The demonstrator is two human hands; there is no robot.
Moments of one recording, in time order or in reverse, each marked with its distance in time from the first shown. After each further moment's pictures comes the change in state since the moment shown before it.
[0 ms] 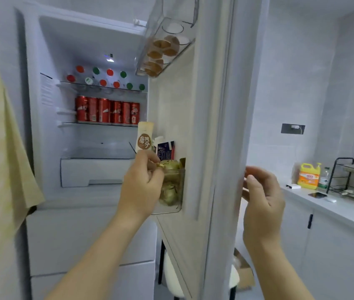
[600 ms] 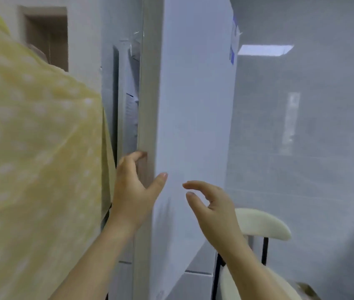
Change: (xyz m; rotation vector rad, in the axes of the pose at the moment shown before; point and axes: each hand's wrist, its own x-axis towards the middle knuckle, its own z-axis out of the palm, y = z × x) left_hand -0.008 -0.022 -0.121 0.185 0.277 -0.068; right_hand -0.063 -0.002 0.134 -0.211 -0.798 -0.016
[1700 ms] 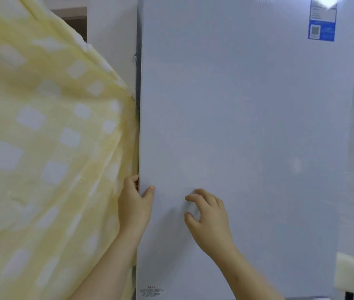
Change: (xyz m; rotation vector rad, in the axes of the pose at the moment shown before) left_hand 0.240 -0.295 -0.029 0.191 0.184 -0.247; right_hand 0.241 0.120 0.258 -0.410 -0.012 -0.009
